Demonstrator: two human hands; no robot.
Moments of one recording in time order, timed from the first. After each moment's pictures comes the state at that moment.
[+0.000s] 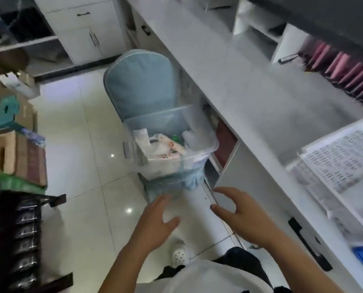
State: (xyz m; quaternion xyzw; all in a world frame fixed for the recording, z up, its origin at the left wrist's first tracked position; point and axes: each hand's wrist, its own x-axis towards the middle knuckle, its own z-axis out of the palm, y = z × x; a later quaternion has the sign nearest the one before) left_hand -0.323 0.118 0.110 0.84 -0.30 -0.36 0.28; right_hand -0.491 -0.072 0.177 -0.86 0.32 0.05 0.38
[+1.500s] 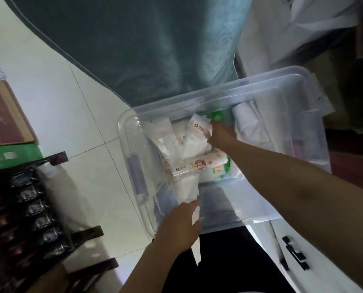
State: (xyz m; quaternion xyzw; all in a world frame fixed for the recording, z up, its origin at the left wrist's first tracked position) left_hand -0.024 -0.054 -0.098 0.76 -0.19 -0.61 0.10; right_hand 0.013 -0.297 -0.255 -0.81 0.38 0.33 0.29
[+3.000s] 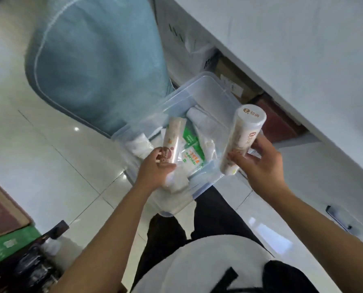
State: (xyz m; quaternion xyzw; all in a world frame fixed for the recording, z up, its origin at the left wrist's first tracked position) left_hand 0.065 -0.073 -0.033 0.79 -0.25 -0.49 0.27; right_hand -0.180 -0.174 0.059 -0.61 0.55 -0.26 0.51
